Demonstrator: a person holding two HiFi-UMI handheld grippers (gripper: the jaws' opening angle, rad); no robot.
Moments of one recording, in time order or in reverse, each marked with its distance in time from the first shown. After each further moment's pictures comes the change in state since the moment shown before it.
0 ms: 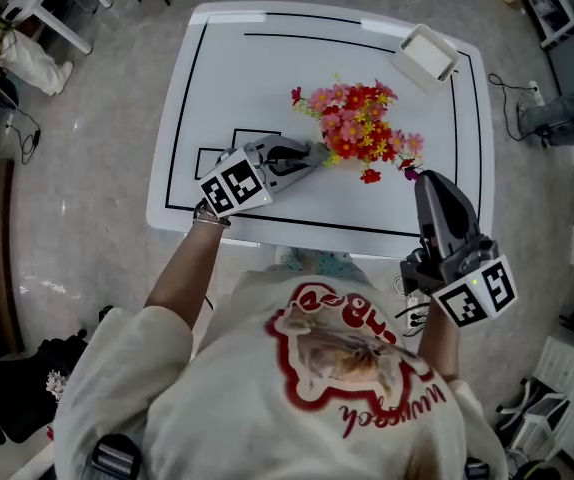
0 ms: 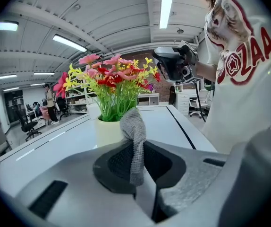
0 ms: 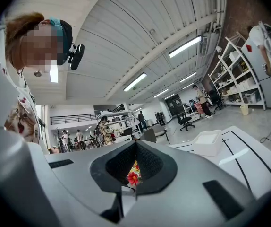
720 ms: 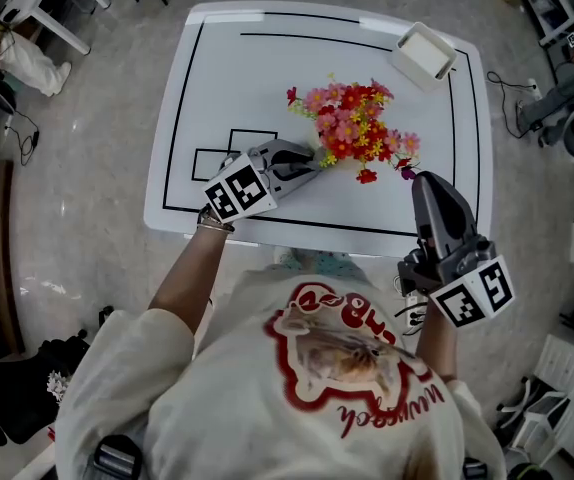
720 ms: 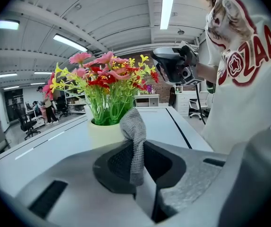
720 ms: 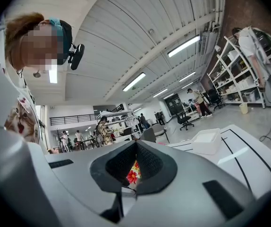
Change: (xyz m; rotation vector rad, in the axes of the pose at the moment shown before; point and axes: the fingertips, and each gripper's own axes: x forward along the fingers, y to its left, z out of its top) left arm 0.010 -0.009 0.006 -0.013 -0.009 -0.004; right arm -0.002 -0.004 -0.004 0.013 0.001 -0.006
